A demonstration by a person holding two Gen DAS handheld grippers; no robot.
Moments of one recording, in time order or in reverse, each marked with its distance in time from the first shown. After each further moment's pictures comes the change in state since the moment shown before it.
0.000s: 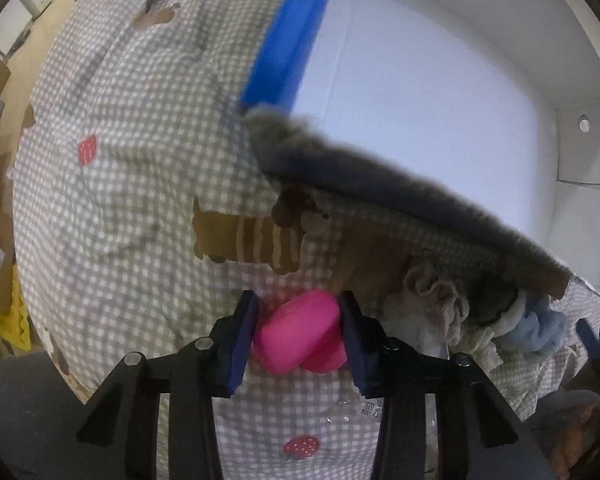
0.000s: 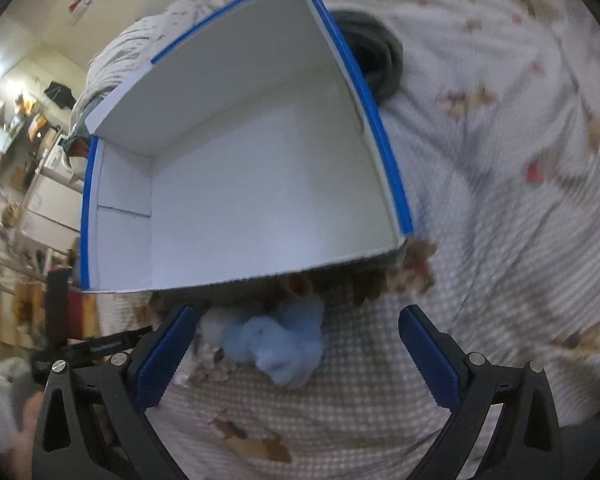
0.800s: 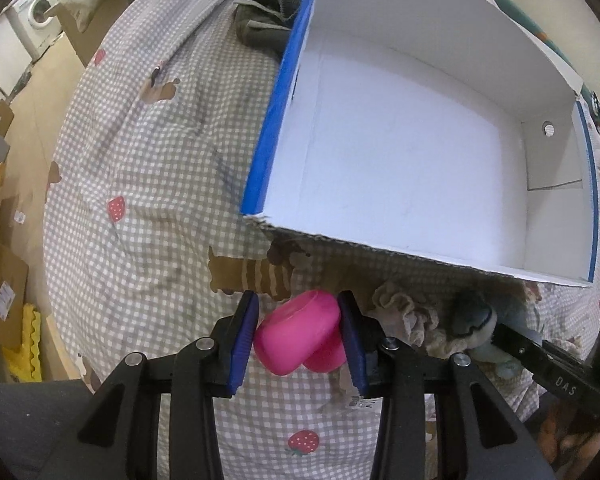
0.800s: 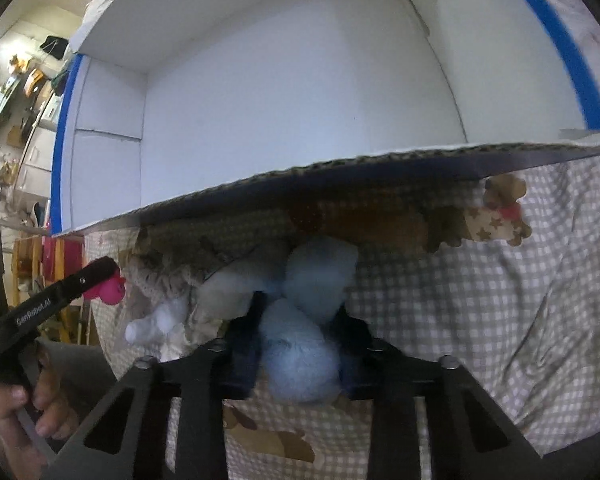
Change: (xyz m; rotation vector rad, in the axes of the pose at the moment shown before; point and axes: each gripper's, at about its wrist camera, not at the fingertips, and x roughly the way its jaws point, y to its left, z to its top) left arm -0.084 -0.004 -0.007 0.068 -0.160 0.004; right arm 0.074 0.039 -0.023 -0.082 0.195 -0.020
